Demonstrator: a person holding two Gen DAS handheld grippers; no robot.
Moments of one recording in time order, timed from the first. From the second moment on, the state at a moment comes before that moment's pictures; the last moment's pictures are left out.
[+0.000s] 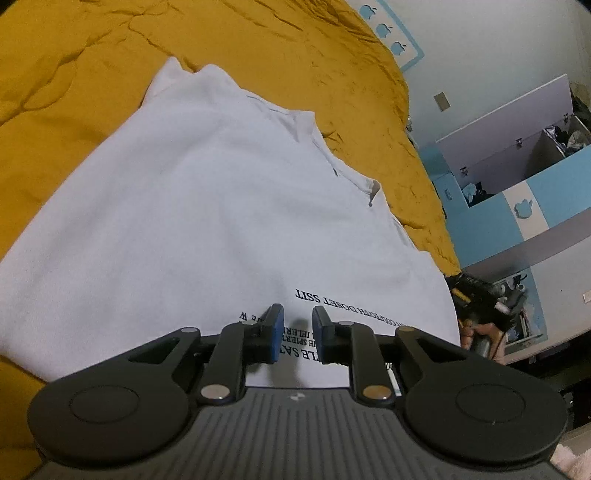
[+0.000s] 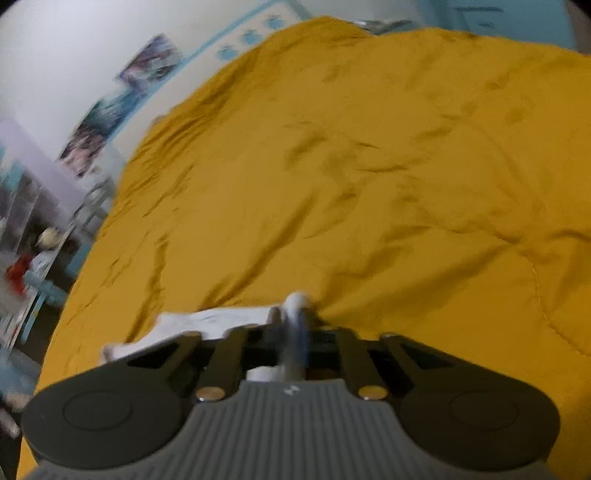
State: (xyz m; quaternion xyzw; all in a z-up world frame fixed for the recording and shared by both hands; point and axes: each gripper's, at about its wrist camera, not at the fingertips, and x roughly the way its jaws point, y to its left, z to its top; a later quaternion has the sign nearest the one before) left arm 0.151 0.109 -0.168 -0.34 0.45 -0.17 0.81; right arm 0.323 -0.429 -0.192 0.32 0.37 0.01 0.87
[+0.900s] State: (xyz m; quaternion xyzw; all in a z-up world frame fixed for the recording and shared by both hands) left arm 0.303 0.089 -0.161 -0.19 0.48 -0.16 0.84; right arm 0.338 -0.265 -0.175 0.19 0.42 0.14 0.88
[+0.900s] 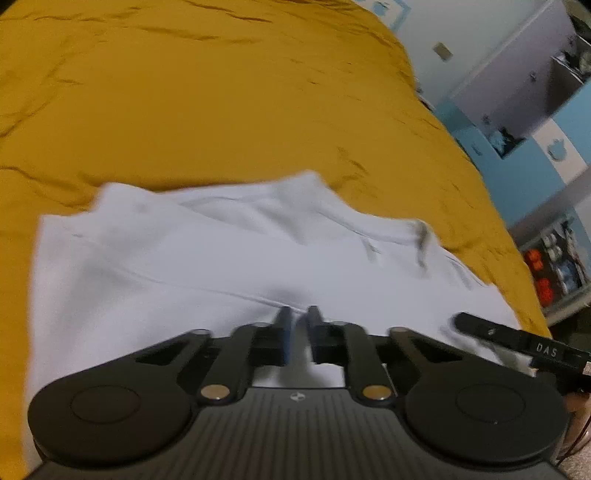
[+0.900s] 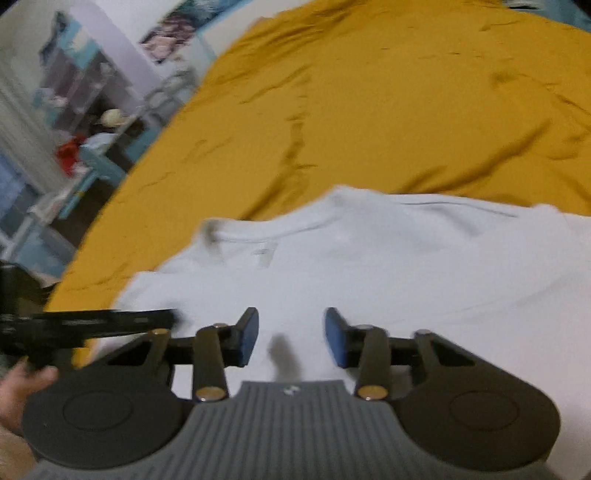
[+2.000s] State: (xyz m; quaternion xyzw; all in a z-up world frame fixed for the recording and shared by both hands) left arm 0.078 0.150 -0.127 -0.28 0.41 -0.06 0.87; right arm 0.117 -0.345 -0.155 0.22 0.37 -0.06 0.90
